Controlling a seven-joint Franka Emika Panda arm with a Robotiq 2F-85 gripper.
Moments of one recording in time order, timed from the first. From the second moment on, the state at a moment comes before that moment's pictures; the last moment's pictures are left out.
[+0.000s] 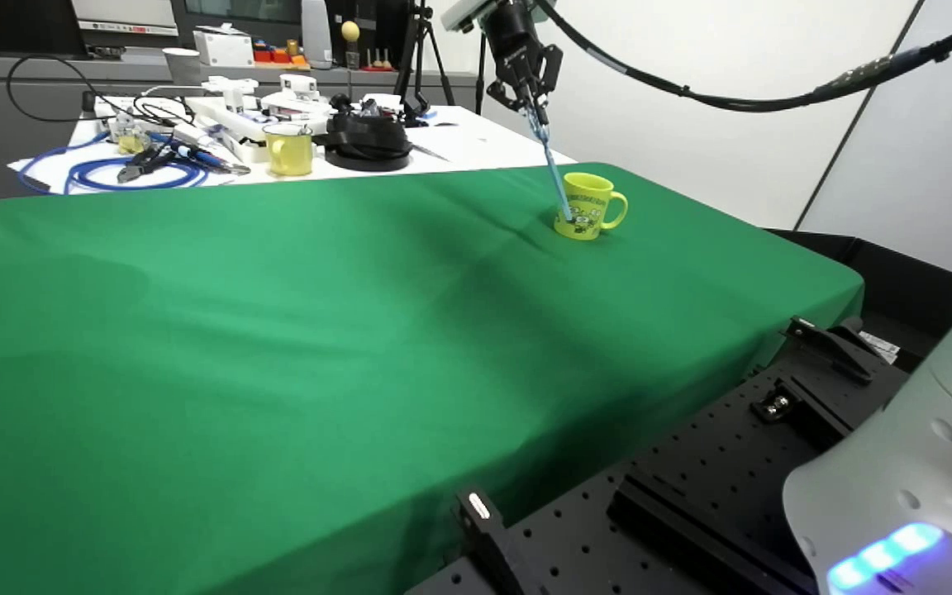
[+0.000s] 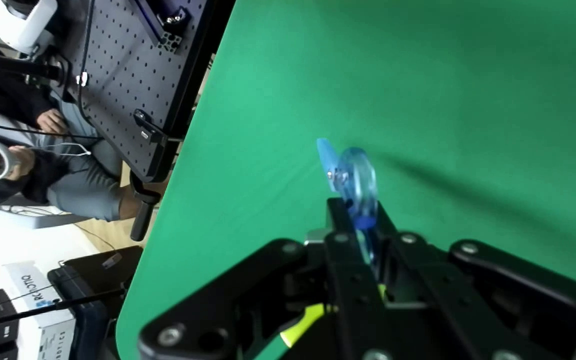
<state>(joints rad) -0.09 1.12 -0.18 -0.64 0.00 1.03 0.93</state>
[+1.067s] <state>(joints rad) -0.04 1.06 -0.16 -0.77 -0.08 1.10 0.81</state>
